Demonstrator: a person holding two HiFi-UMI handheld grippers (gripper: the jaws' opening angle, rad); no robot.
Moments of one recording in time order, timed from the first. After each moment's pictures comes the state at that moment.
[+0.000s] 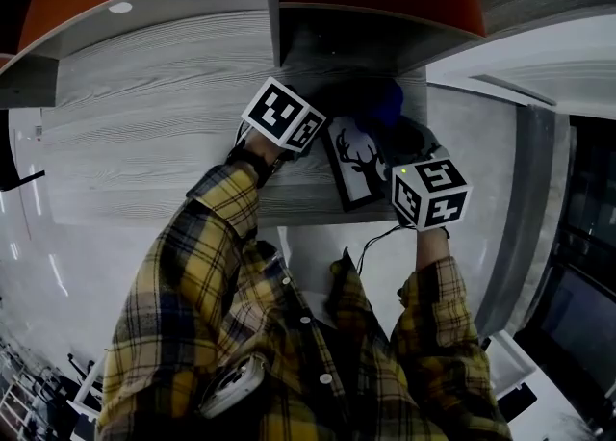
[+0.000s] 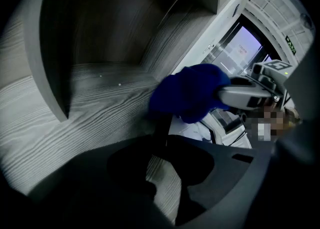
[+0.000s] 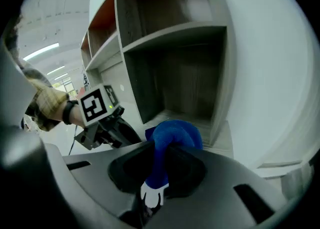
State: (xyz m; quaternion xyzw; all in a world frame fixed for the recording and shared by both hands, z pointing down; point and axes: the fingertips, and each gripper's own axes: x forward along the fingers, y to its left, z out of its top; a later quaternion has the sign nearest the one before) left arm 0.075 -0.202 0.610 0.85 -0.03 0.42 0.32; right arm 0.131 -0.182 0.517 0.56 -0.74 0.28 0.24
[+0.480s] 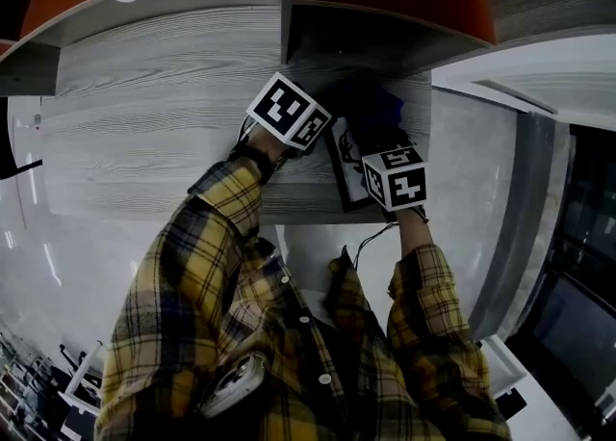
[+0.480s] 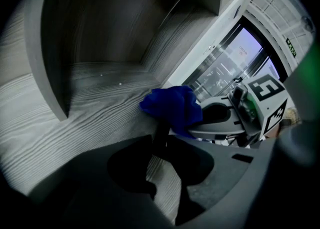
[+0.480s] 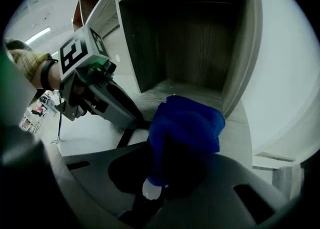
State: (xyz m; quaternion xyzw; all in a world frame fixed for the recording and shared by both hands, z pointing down) left arm 0.075 -0.202 0.611 0.85 -0.03 0.42 0.32; right arm 0.114 -0.169 0.602 0.52 -0.71 0.34 0.35
